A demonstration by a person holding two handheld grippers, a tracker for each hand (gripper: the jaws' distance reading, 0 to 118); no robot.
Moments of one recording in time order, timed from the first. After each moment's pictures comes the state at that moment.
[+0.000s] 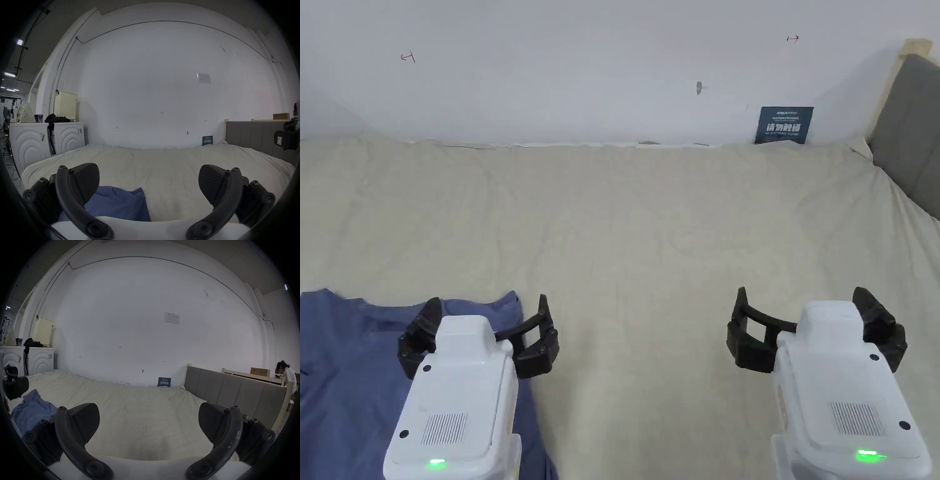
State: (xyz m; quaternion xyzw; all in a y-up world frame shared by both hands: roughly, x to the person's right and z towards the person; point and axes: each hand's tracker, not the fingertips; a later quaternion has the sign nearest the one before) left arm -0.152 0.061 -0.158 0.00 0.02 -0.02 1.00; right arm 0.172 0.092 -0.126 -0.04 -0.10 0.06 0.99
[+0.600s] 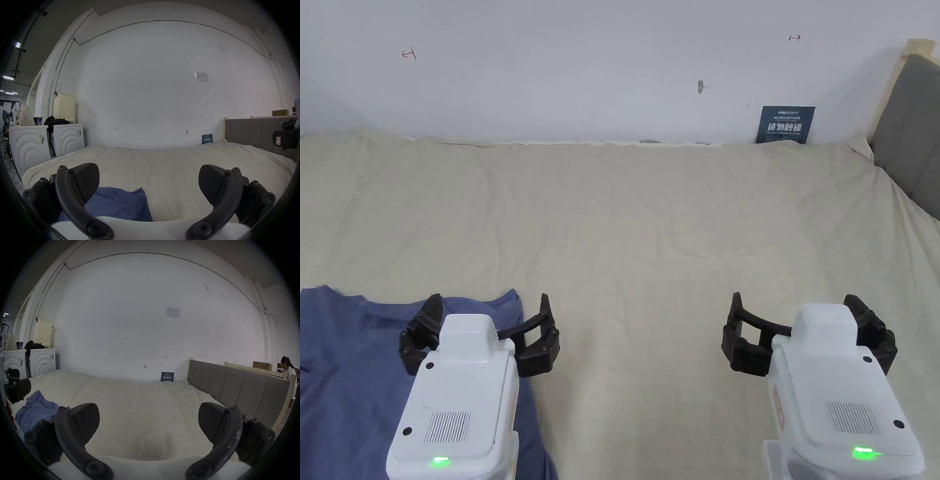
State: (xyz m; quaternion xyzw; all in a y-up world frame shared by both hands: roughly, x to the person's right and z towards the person) left arm -0.151 0.061 -0.161 0.01 0.02 -0.04 1.00; right arm 0.172 0.087 -0.130 -0.06 -0.09 0.04 0.99
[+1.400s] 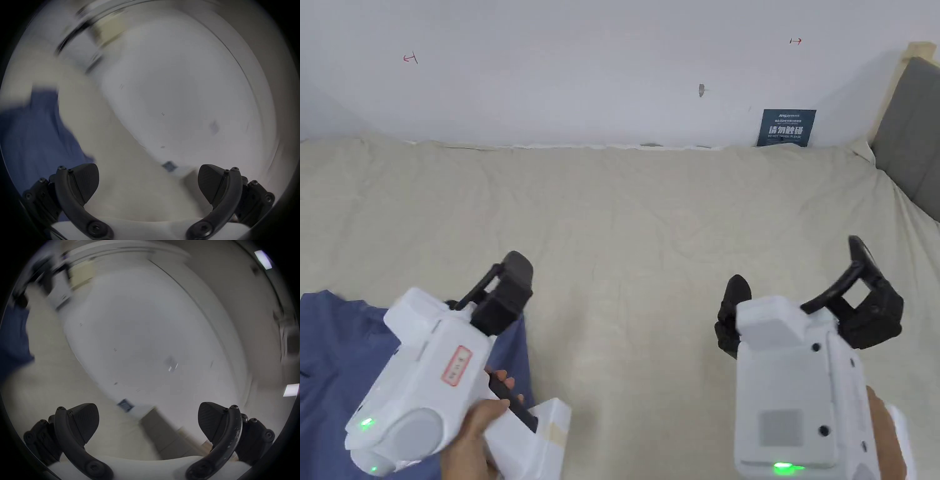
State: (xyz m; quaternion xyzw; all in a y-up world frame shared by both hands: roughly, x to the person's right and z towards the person) left arm -0.183 0.101 -0.182 -0.03 -0.01 0.24 0.97; right arm 0.135 0.121 -0.125 0.02 -0.16 0.32 0.93
